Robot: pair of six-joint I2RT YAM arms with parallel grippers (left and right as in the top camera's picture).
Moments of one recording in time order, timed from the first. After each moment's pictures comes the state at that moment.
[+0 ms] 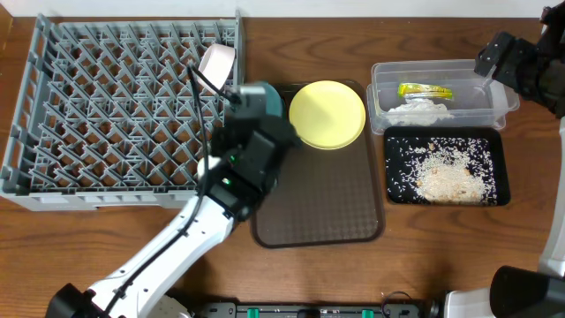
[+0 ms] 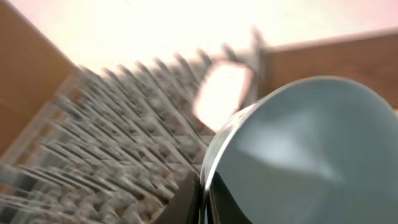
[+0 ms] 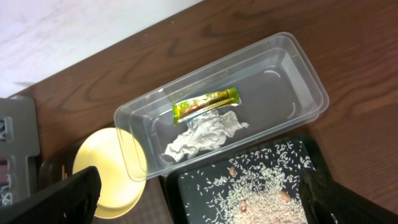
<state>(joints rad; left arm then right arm) -0.62 1.35 0.94 -0.20 -0.93 -0.14 -0.22 1.62 1.84 -1.10 -0.15 0.28</state>
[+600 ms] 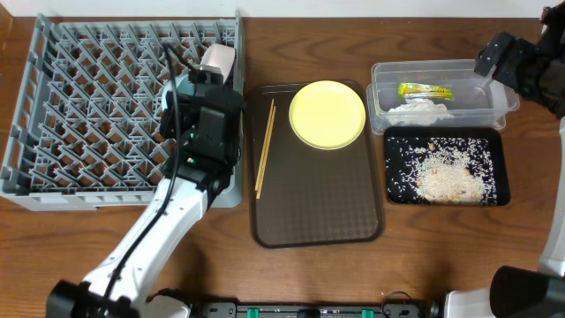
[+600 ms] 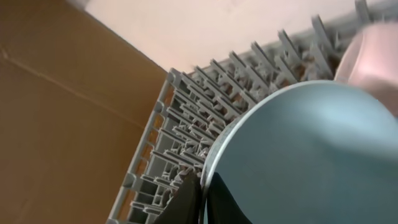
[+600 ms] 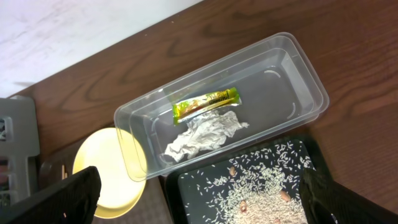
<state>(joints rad) -0.36 1.39 0.94 -0.12 -0.95 0.31 -0.22 1.62 1.84 -1.10 -0.15 0.28</state>
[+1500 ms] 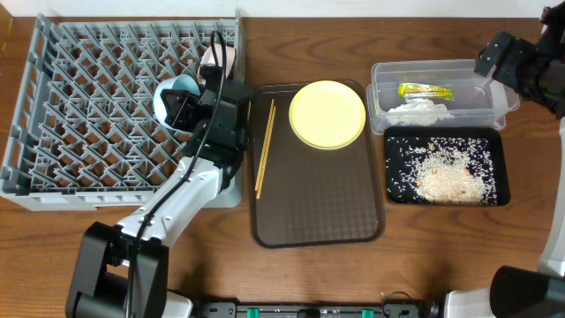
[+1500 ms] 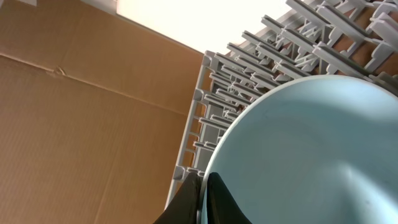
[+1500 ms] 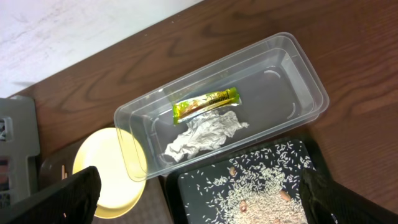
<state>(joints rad) -0.35 1.59 0.94 0.11 -1.17 0.56 -0.22 1.62 1.84 -1.10 -0.15 0.28</state>
